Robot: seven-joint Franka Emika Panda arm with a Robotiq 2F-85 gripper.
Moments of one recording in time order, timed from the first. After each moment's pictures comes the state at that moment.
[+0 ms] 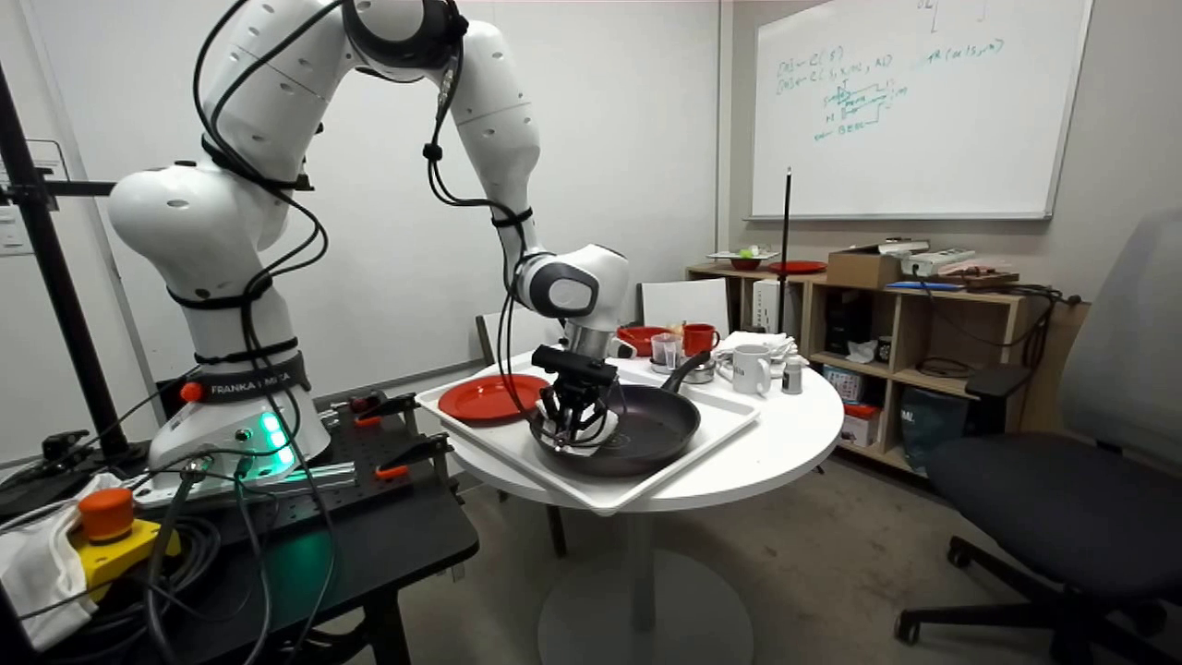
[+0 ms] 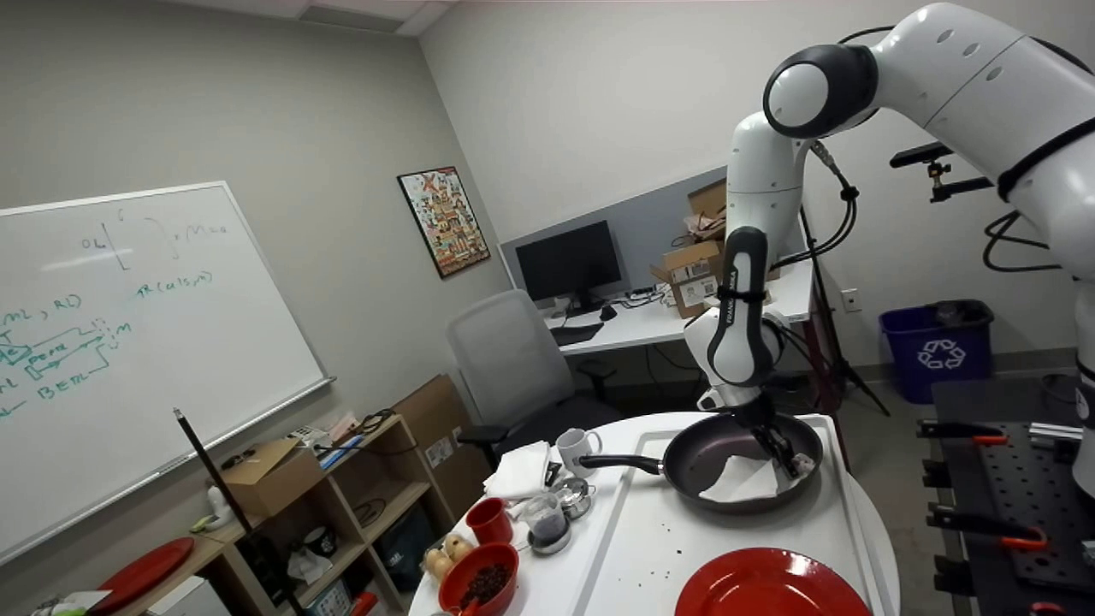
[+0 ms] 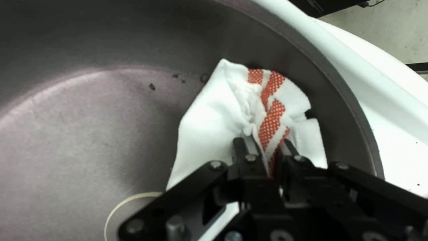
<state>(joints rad) -0.37 0.60 0.13 -2.27 -0.15 2.58 -0.82</state>
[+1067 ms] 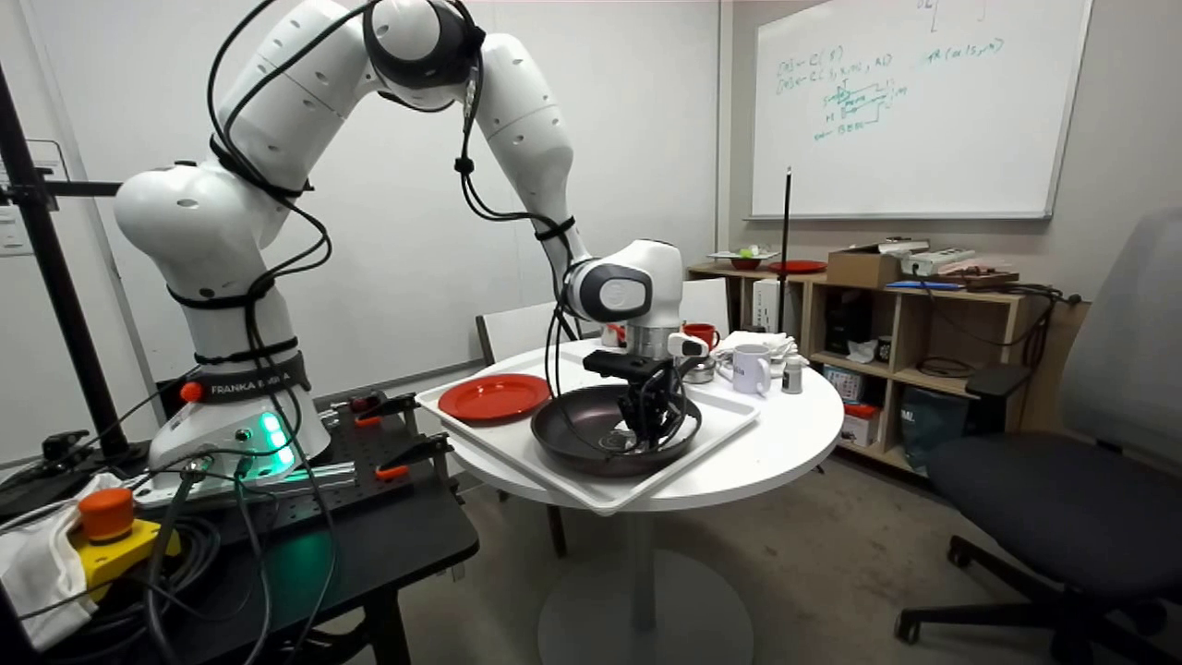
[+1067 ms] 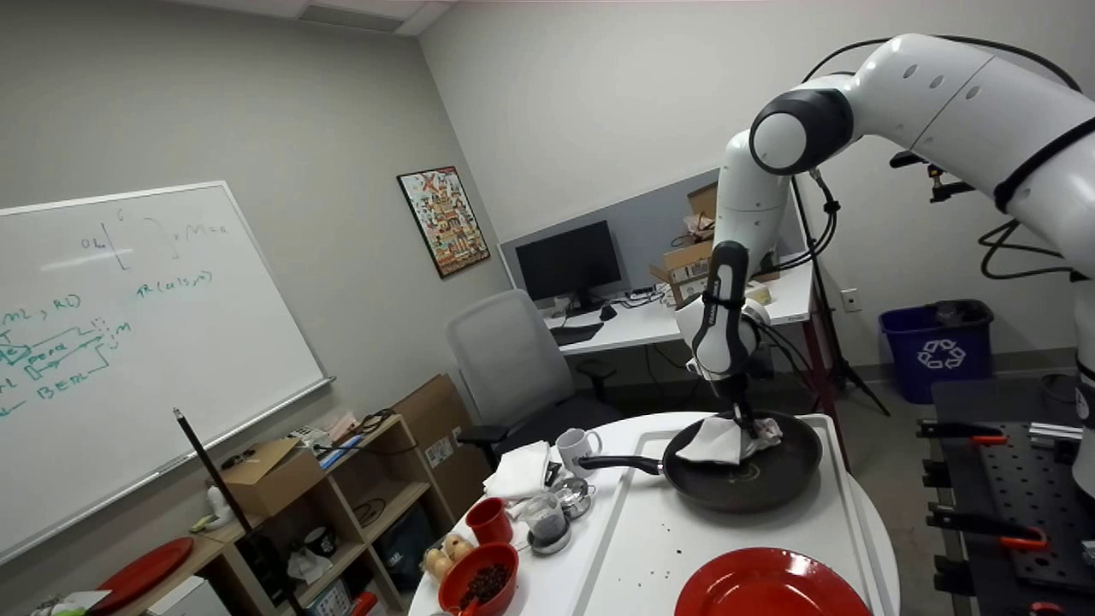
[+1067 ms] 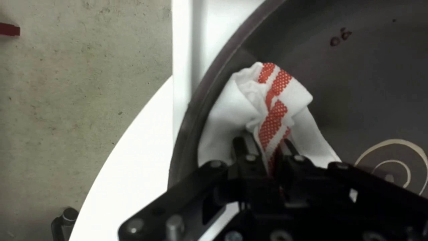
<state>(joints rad) -0.31 0.73 -0.07 -2.01 -0.15 2.64 -0.43</state>
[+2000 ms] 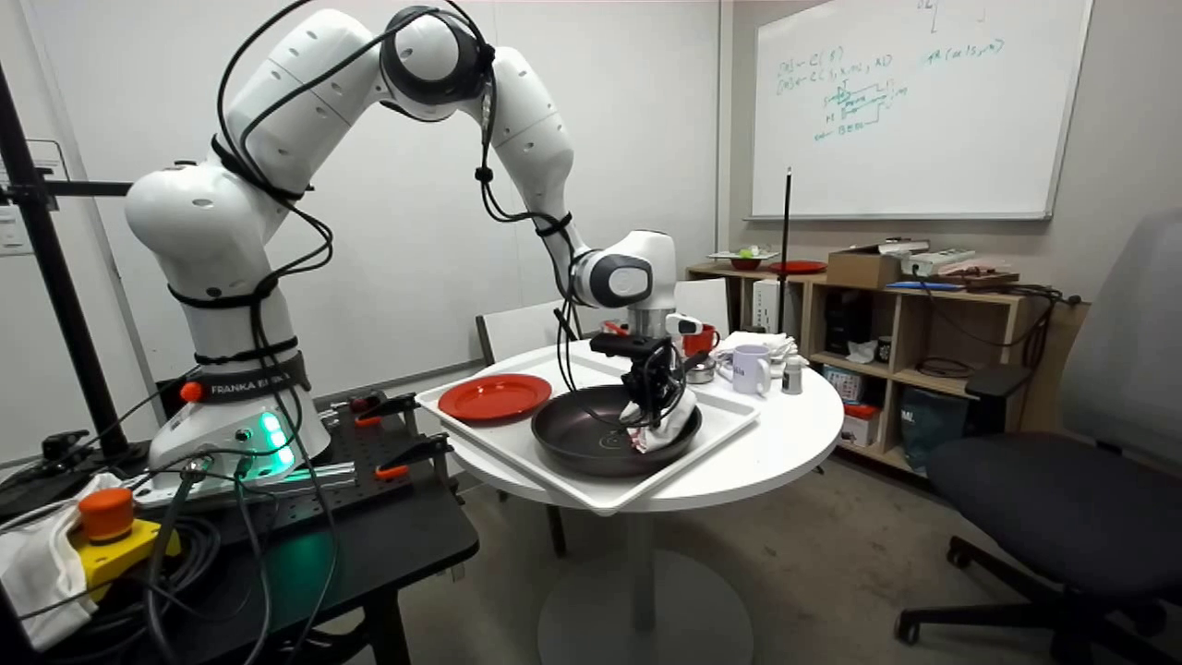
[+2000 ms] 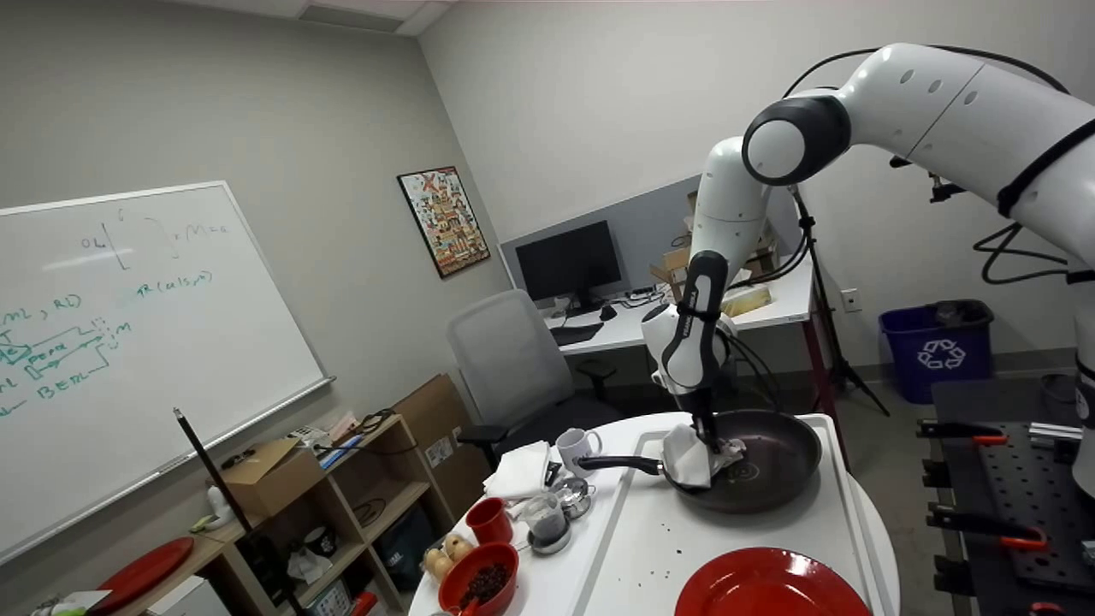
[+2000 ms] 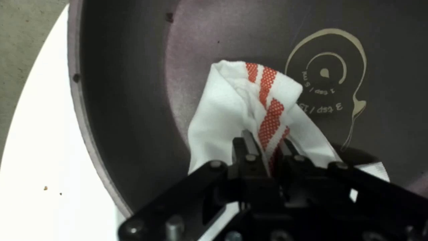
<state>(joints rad) -0.21 0.76 -0.03 -1.90 -0.15 2.62 -0.33</state>
